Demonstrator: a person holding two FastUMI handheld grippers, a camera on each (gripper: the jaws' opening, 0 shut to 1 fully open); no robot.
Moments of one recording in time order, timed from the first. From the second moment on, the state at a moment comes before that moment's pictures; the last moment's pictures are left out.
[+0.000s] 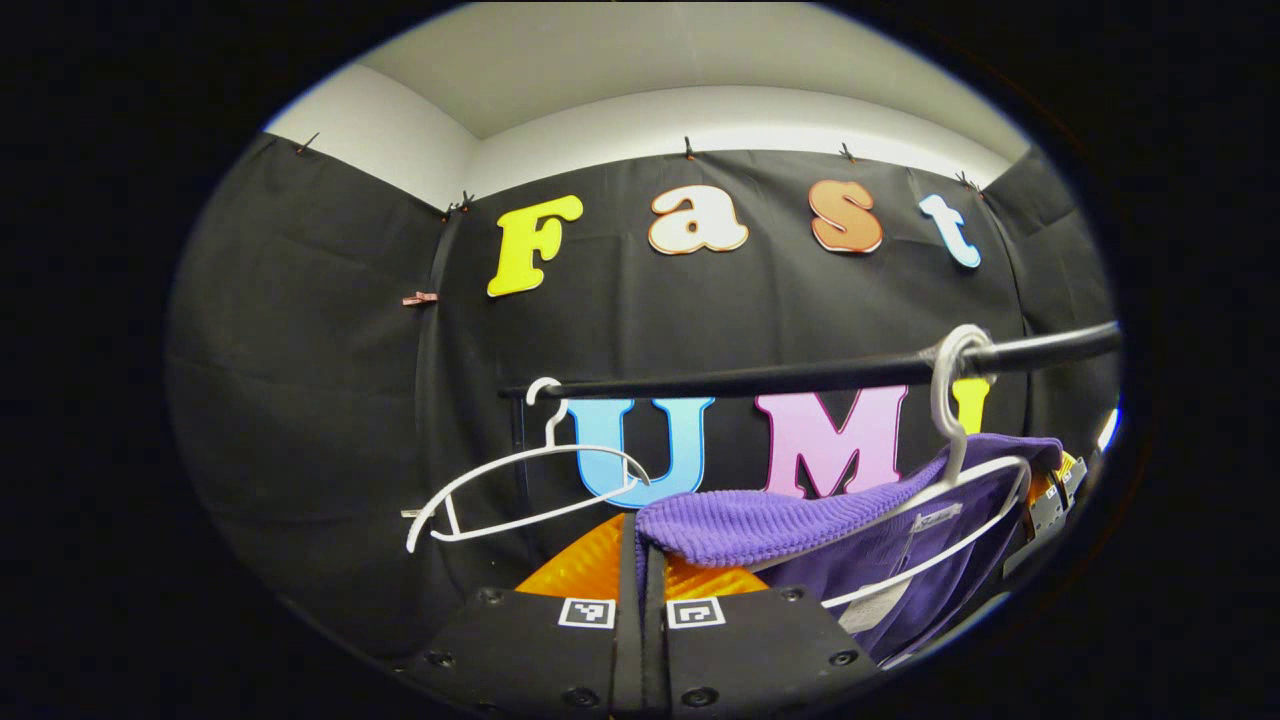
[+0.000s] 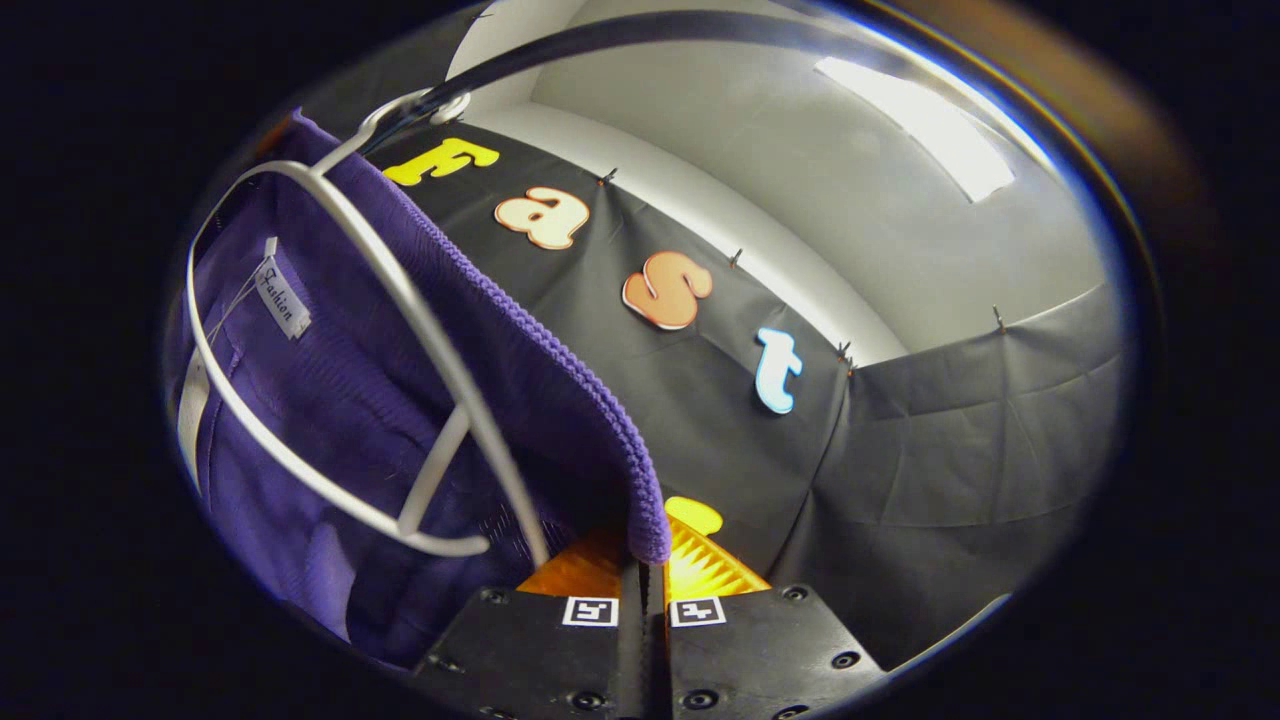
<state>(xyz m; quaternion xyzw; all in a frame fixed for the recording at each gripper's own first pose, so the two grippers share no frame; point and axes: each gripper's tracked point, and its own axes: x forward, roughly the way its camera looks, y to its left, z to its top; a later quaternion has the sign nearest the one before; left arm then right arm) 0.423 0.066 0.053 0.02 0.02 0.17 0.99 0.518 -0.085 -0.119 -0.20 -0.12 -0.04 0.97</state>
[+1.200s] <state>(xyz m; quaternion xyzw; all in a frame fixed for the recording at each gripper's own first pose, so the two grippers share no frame) 0.437 0.079 0.011 -0.02 0.06 0.12 0.99 0.507 -0.052 -0.189 -0.11 -0.04 0.04 0.99</state>
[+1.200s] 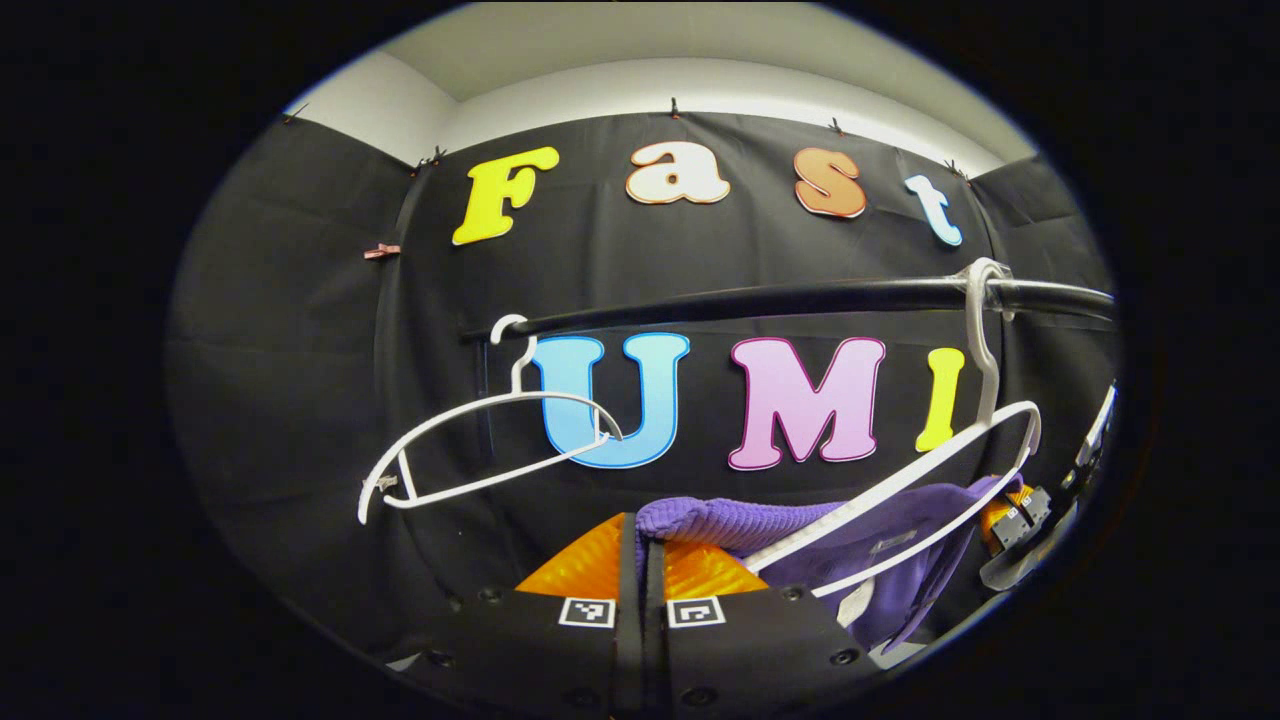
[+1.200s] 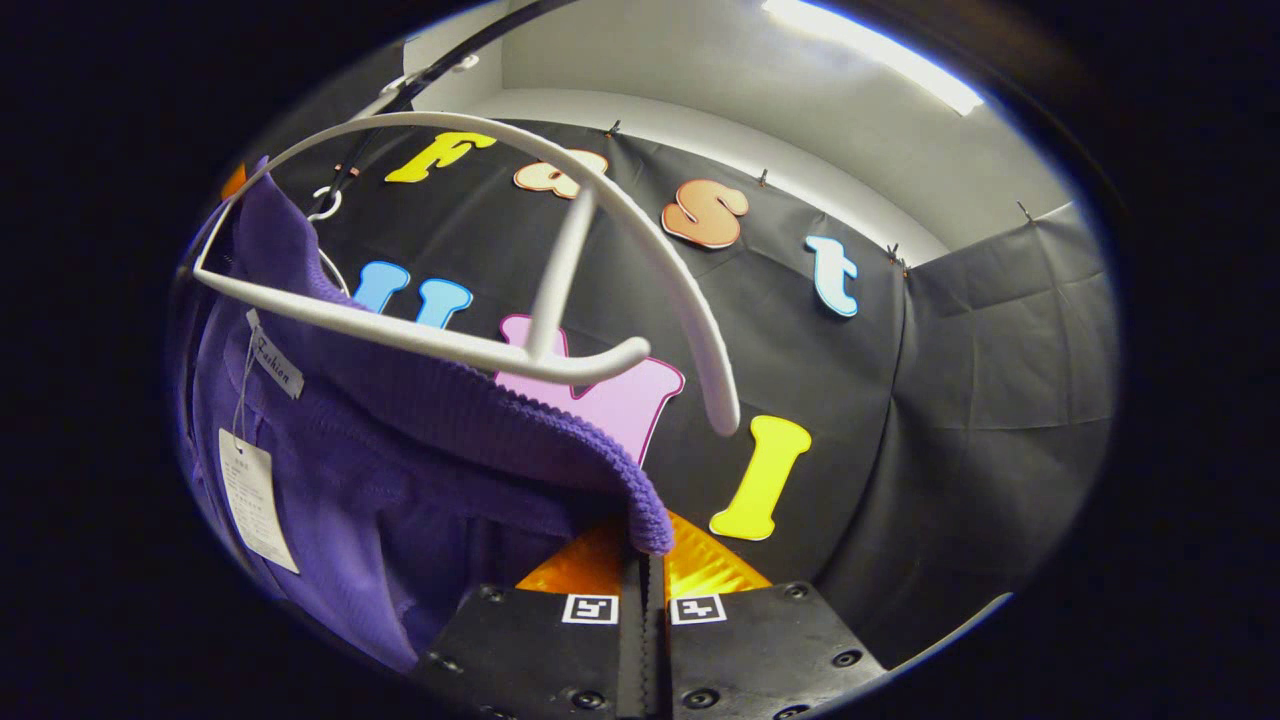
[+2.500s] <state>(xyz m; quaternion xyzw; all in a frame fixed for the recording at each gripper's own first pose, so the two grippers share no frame) 0.276 0.031 -0.114 -0.08 0.18 0.09 0.98 0.279 0.077 -0.151 0.00 0.07 0.24 0.97</state>
